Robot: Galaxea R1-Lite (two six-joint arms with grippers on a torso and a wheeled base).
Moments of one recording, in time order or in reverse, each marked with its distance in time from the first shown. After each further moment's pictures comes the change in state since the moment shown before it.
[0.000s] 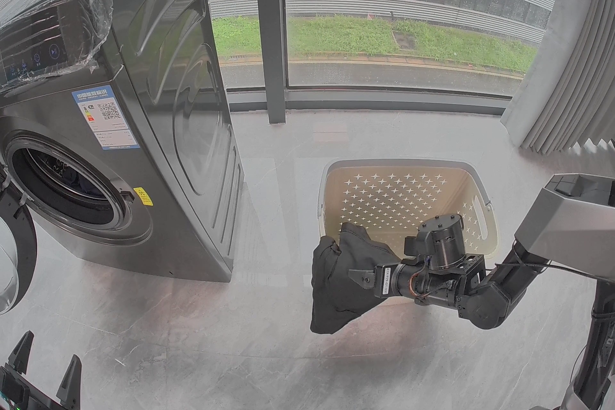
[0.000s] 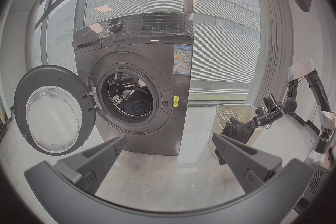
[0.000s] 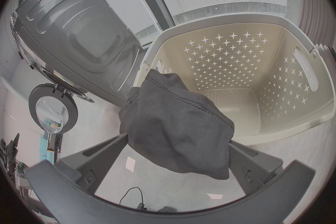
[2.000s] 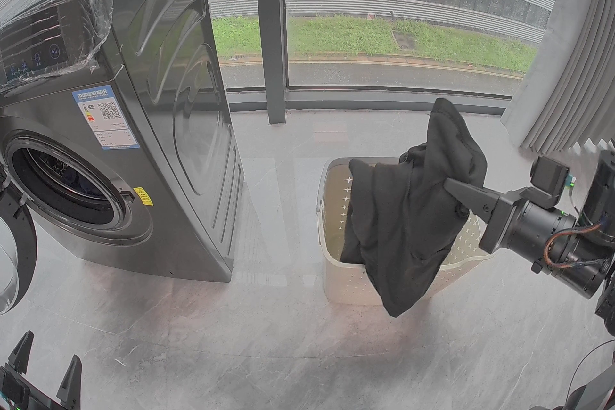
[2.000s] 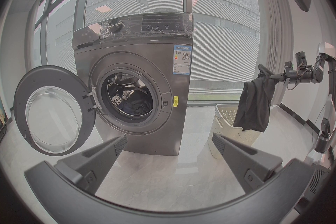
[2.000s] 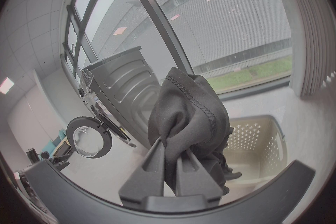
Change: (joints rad) left arm 0.000 0.000 0.000 0.000 -0.003 0.003; right arm 0.071 -0.750 0.251 -0.044 -0.028 -0.106
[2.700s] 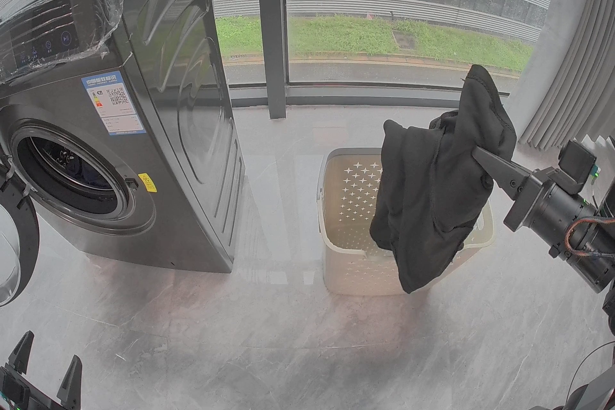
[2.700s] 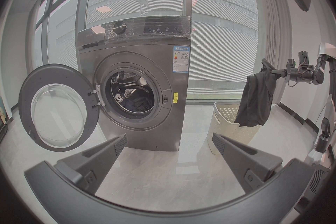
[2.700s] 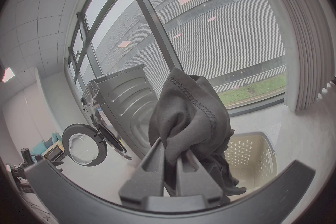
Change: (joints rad) left arm 0.000 0.000 0.000 0.000 0.000 0.002; right arm -0.063 -0.039 0.049 -0.171 -0.001 -0.062
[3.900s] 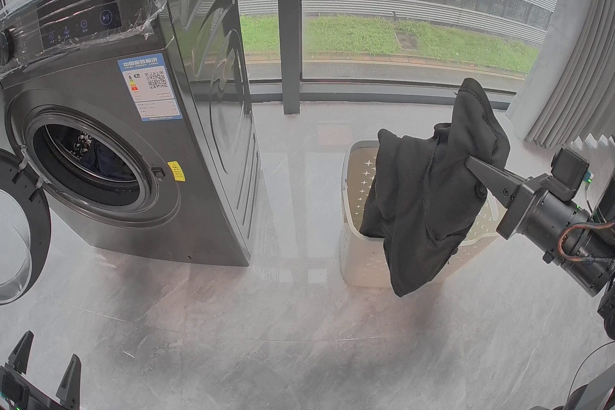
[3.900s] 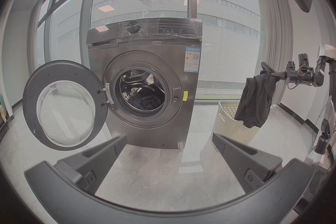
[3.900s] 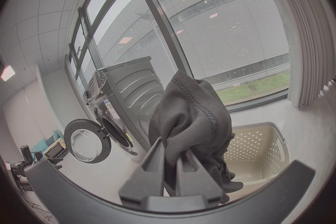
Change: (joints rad) left arm 0.000 0.000 0.000 0.000 0.003 -0.009; right arm 0.003 0.025 0.016 -0.013 0.007 -0.001
